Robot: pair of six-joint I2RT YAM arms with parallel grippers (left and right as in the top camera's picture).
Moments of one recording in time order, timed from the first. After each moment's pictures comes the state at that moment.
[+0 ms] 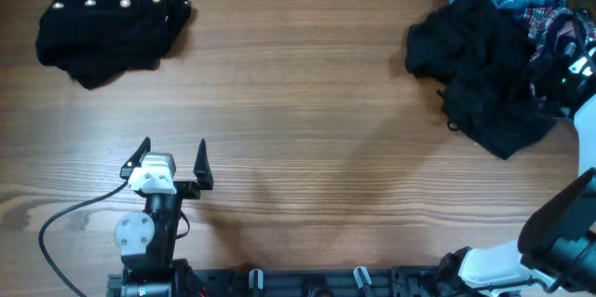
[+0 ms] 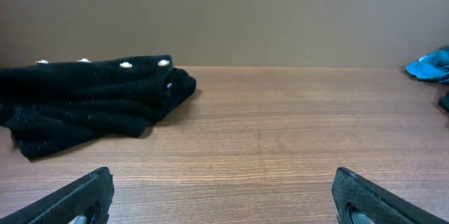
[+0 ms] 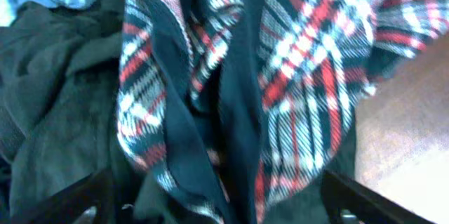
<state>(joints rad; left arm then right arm) 0.08 0.04 0.01 -0.06 0.14 -0.03 -0.56 1.70 1.22 -0.47 -0.10 0.23</state>
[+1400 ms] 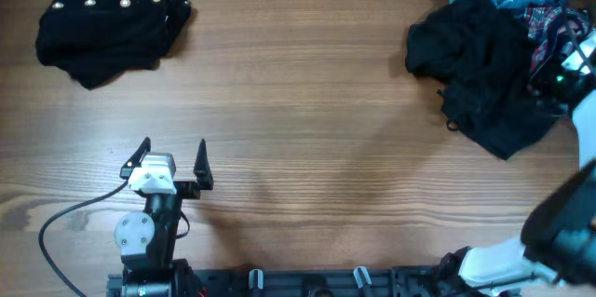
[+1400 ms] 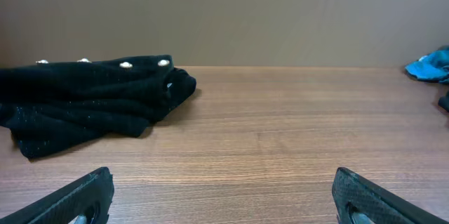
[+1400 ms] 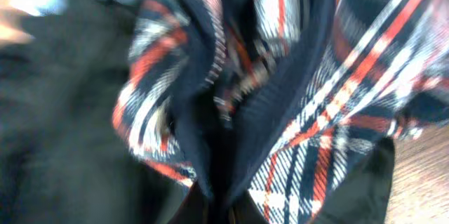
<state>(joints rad) 0.08 0.04 0.01 -0.06 0.14 -0.03 -0.56 1.70 1.22 -0.43 -0.21 0.13</state>
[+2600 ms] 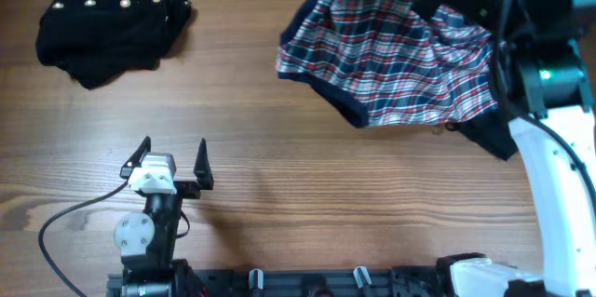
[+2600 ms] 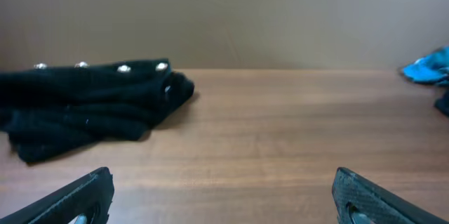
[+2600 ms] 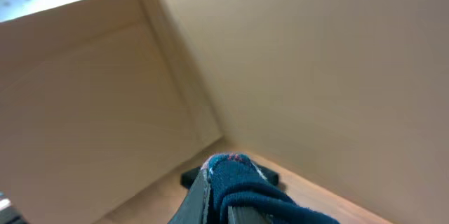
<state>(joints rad) 0.08 0.04 0.01 -0.04 0.15 -0.03 0.15 1.44 1.58 -0.04 -0.82 0.39</state>
